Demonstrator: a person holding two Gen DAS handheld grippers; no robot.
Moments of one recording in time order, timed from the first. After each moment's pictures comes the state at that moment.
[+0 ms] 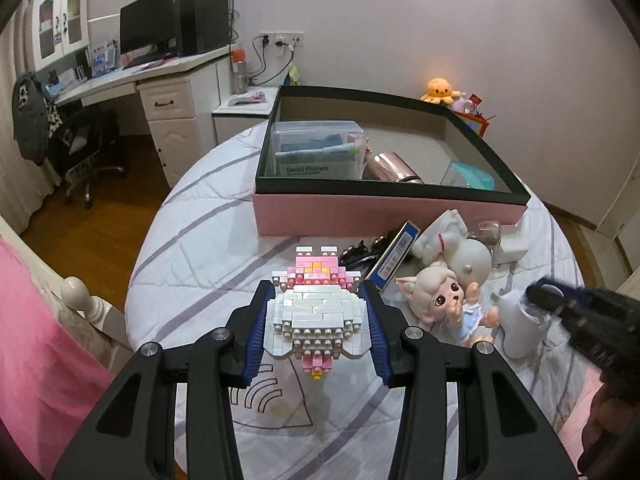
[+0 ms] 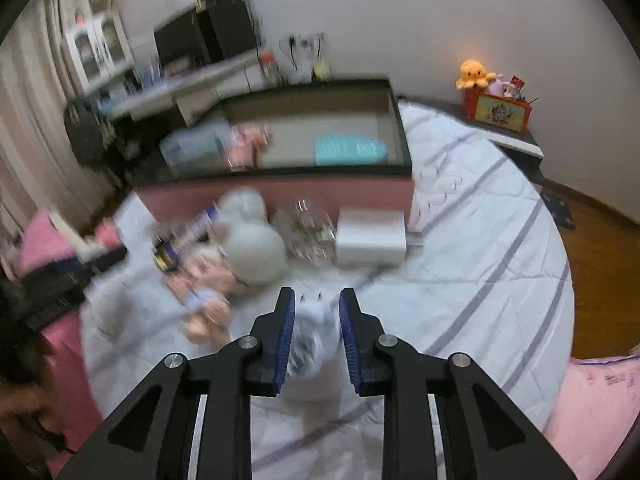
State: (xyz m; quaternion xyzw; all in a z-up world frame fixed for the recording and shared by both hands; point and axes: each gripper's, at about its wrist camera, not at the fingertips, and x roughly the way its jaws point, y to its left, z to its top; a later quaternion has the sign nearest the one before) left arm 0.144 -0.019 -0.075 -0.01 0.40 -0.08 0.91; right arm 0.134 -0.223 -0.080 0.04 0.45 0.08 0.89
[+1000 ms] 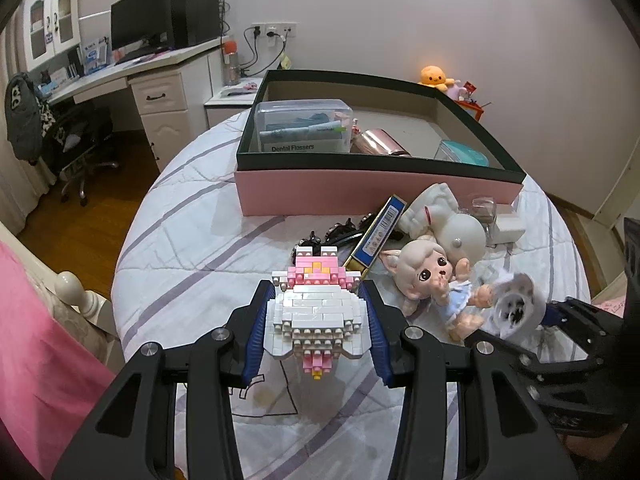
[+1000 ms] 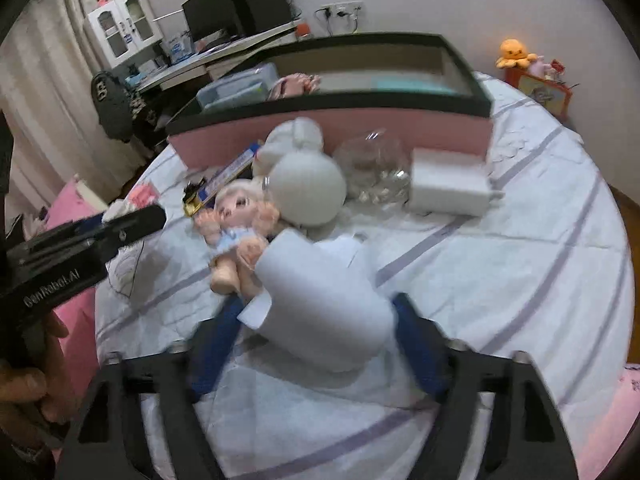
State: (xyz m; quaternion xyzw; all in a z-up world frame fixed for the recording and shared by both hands) left arm 0.138 -0.027 -0.087 0.00 0.42 -0.09 0.90; right arm 0.127 -0.197 -0.112 0.05 0.46 0.14 0.87
